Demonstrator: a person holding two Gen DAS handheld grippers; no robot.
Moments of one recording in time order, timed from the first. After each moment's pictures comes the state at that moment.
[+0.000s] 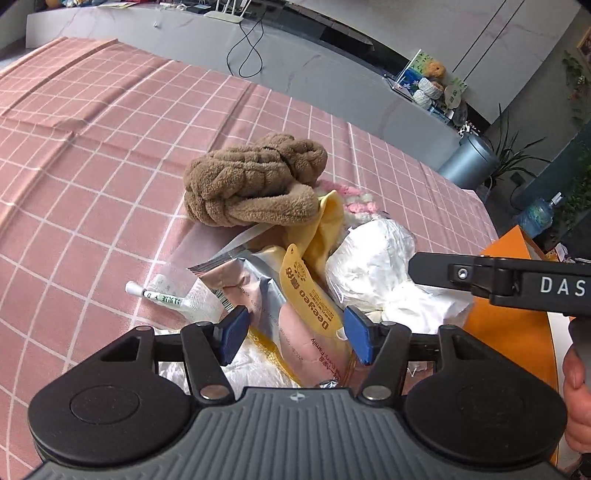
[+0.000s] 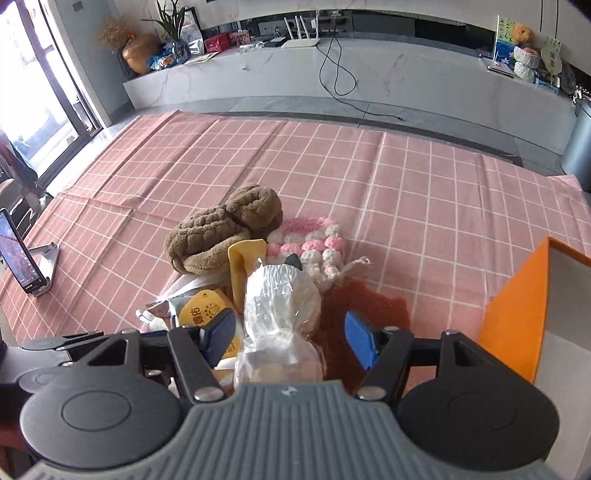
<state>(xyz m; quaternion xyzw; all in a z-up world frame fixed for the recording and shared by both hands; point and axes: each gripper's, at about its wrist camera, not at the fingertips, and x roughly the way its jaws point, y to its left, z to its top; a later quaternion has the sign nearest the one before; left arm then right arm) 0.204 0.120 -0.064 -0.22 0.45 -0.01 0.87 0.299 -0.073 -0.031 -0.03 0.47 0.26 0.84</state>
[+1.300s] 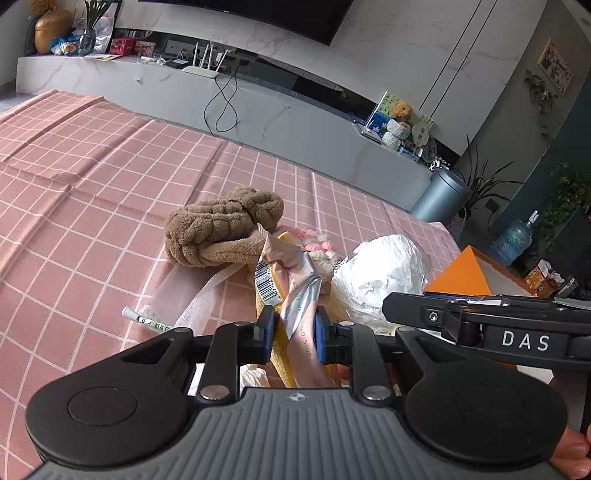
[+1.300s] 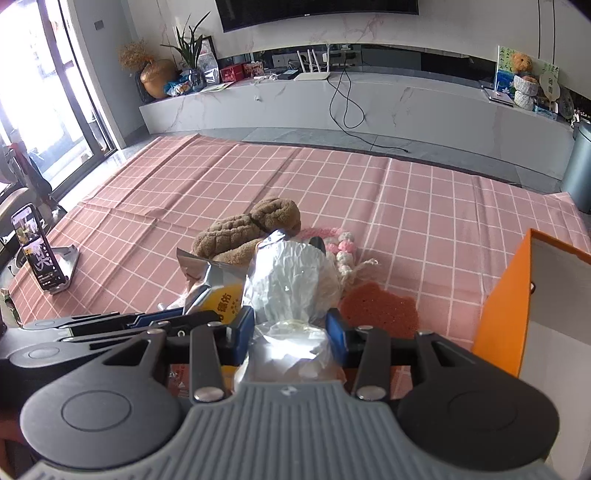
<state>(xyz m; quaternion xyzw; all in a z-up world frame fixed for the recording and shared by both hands) 0.167 0.099 -0.026 -0.19 0.35 -0.03 0.91 0.256 -0.084 -0.020 -0.02 0.41 0.28 0.87</state>
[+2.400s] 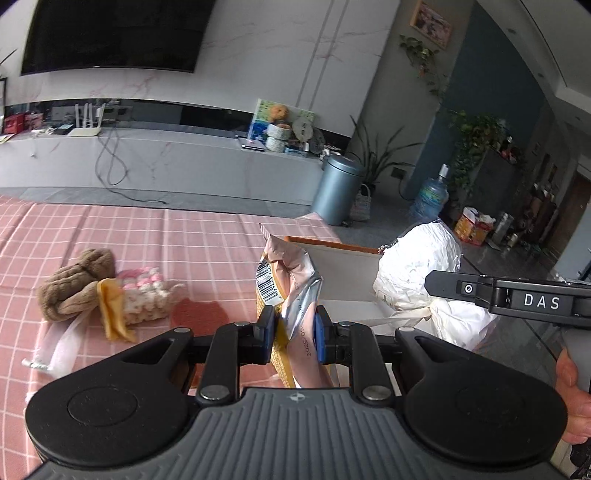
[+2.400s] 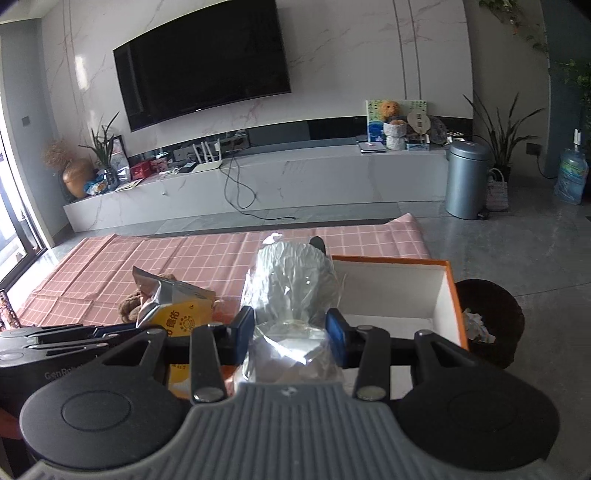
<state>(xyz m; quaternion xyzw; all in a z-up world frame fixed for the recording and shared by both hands) 0.146 -0.032 0.034 -0.09 0.30 -0.18 0.93 0.153 -0.259 0.054 0.05 0.30 0.13 0.94</state>
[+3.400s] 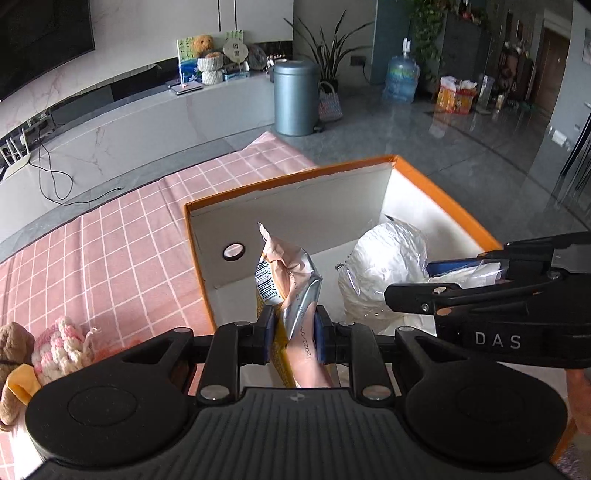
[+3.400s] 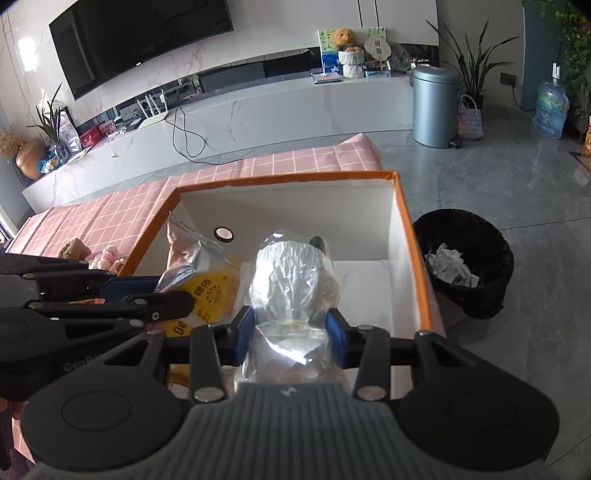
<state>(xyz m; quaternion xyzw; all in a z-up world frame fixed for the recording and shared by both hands) 0.249 -0.141 -0.029 0.11 0.40 -0.22 0.88 0.240 -0.321 -0.042 0.07 0.40 0.07 0.91</state>
